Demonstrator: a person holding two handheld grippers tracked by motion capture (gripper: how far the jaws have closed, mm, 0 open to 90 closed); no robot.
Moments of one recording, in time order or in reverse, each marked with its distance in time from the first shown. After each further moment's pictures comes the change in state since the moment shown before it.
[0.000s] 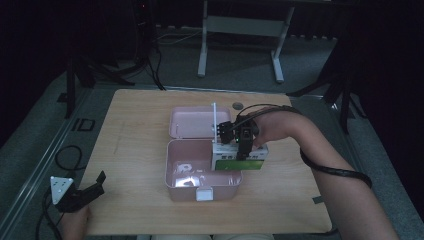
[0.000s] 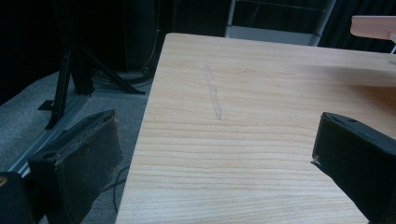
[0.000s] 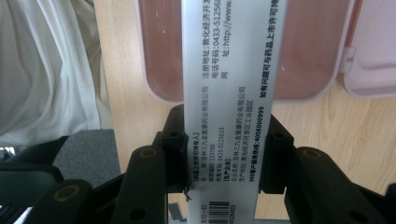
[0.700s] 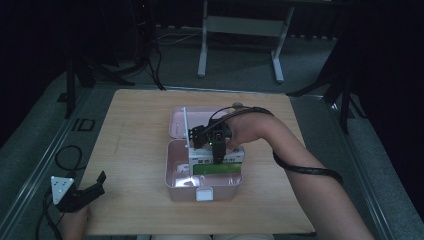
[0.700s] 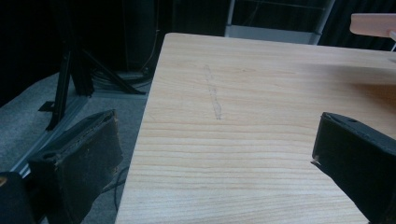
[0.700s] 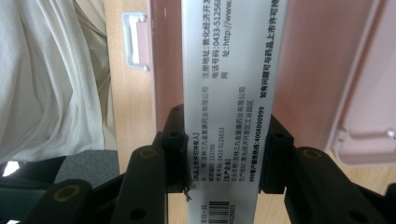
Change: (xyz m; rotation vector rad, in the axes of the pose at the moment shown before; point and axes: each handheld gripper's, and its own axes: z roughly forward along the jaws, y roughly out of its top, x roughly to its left) left arm -0.001 0.000 0.000 0.000 -0.003 0.008; right arm 0.006 0.060 0.001 0.004 0.012 -0.057
